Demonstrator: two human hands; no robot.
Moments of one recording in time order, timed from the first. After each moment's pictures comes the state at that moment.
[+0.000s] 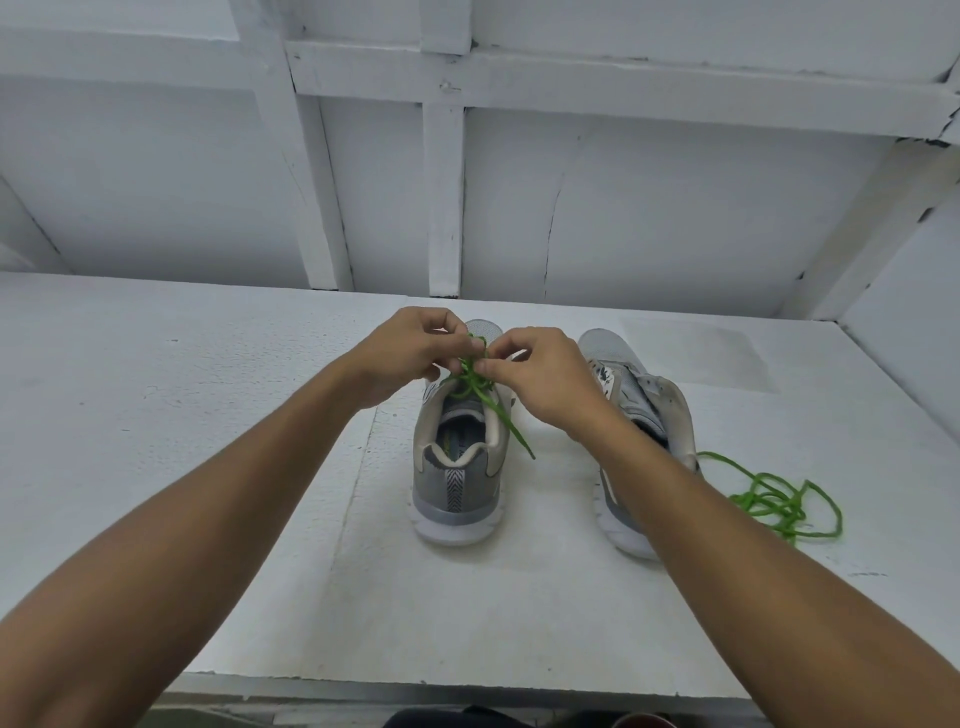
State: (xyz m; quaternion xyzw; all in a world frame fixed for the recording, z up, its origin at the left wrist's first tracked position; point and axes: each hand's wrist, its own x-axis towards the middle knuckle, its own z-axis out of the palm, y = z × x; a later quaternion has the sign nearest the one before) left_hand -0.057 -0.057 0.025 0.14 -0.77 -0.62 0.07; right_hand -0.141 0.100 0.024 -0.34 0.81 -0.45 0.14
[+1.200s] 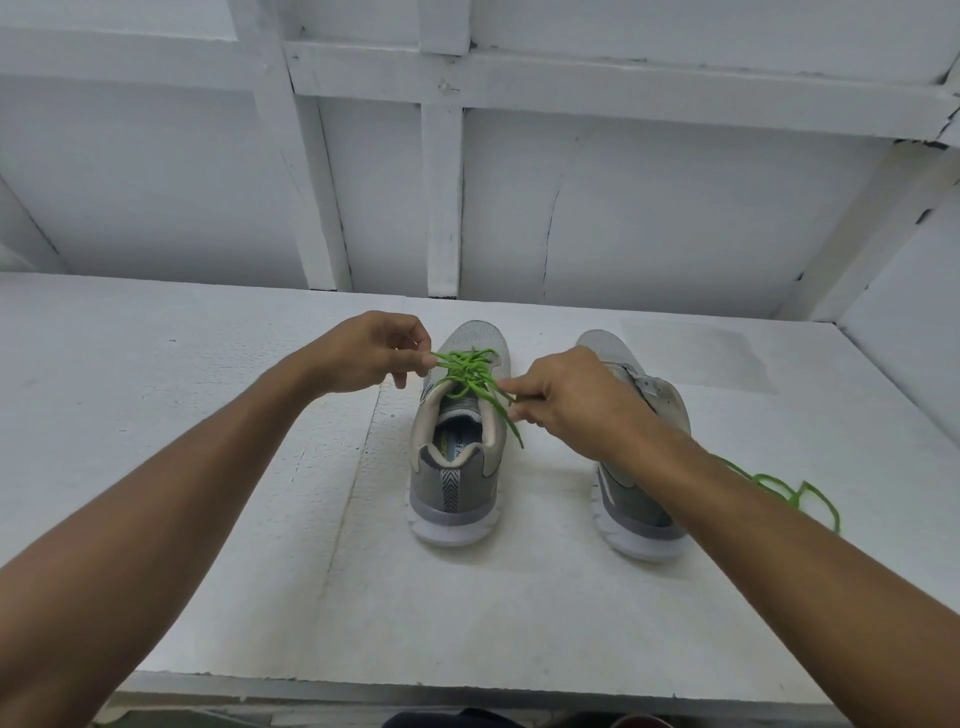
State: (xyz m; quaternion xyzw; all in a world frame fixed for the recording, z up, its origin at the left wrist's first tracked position) left_hand -0.036 -0.093 0.024 0.11 -0.89 -0.45 0.04; right_hand -0.145 0.136 0.027 -0.52 0.82 -0.24 0.08
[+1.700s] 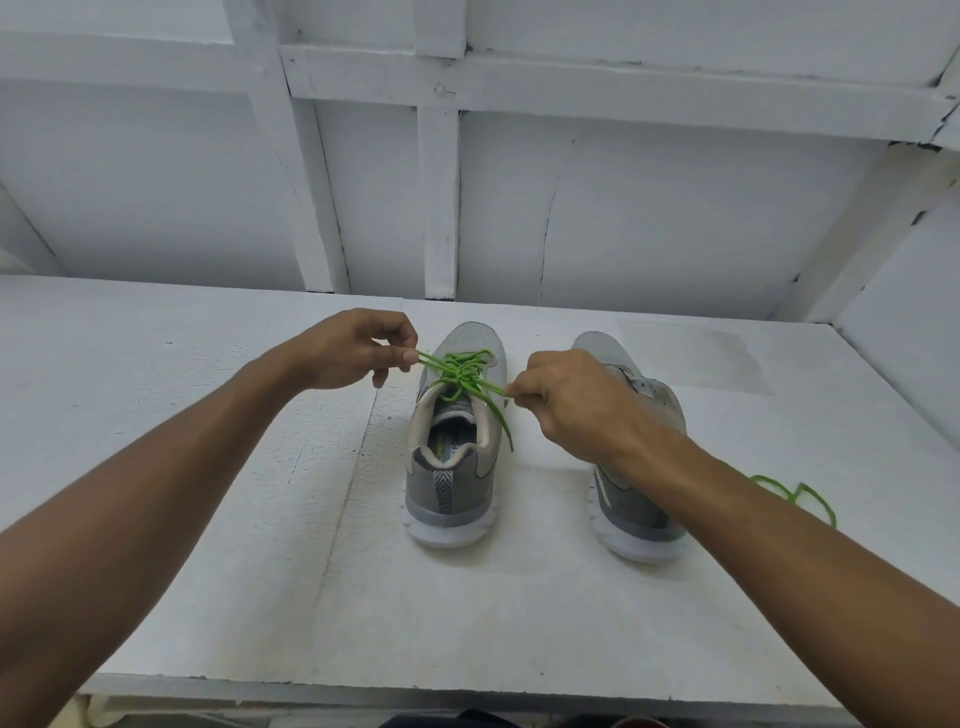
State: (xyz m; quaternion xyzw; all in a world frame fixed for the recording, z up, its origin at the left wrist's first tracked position) left_hand -0.035 -0.111 0.022 0.10 -0.91 -0.39 0.04; right_hand -0.151 0.140 0.022 -0.57 0.80 -0.18 -0.02
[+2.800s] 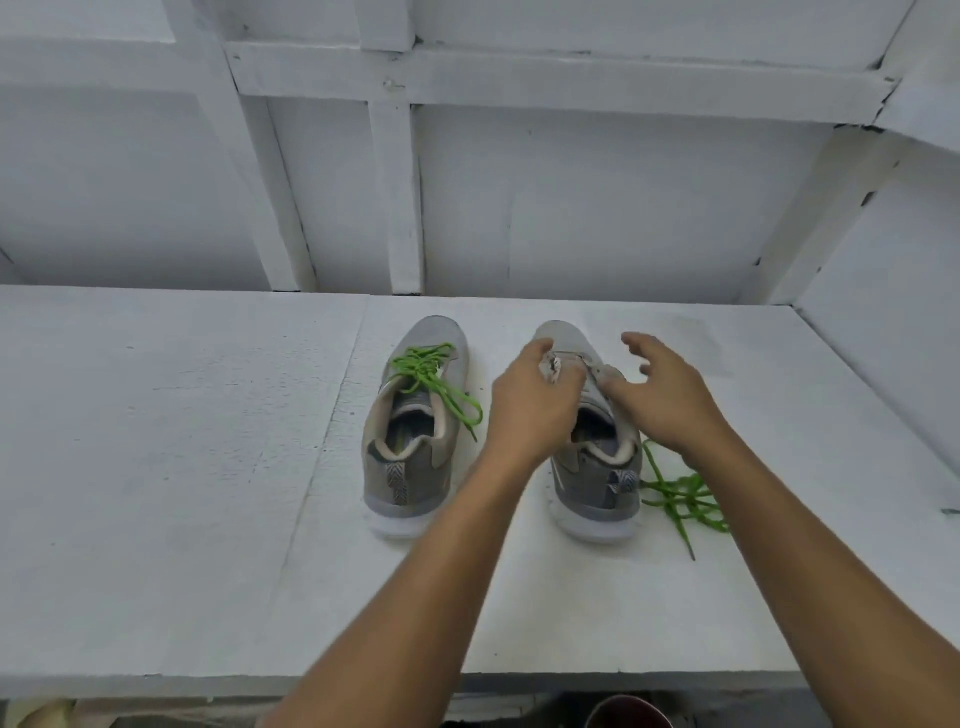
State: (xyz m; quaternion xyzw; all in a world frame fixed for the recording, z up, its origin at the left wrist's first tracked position) left_hand -0.106 0.118 0.014 0.25 -0.78 -0.54 0.19; right_hand -0.203 0.231 0.012 -0.20 0.90 -0.38 0.07
